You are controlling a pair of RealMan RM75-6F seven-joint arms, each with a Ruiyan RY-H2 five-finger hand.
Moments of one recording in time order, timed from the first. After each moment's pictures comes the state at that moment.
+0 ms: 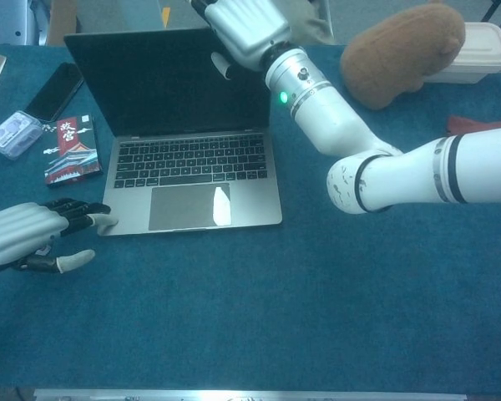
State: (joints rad) left arm -0.43 -1.25 0.18 -1.62 1.55 0.90 0.16; right arm 1.09 -1.97 0.41 -0.93 -1.24 1.00 -0.60
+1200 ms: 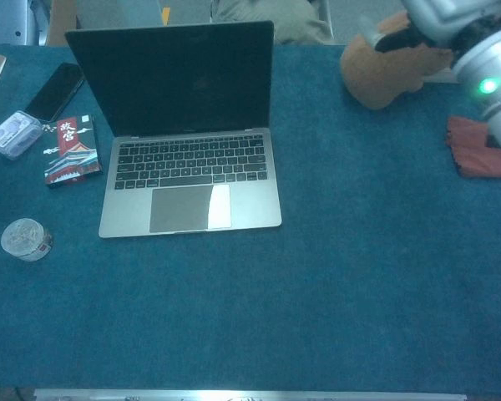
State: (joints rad) left arm -0.22 -1.14 0.02 -1.59 1.43 1.39 -0.04; right arm 0.68 -1.44 0.22 -1.55 -1.30 1.31 -0.48
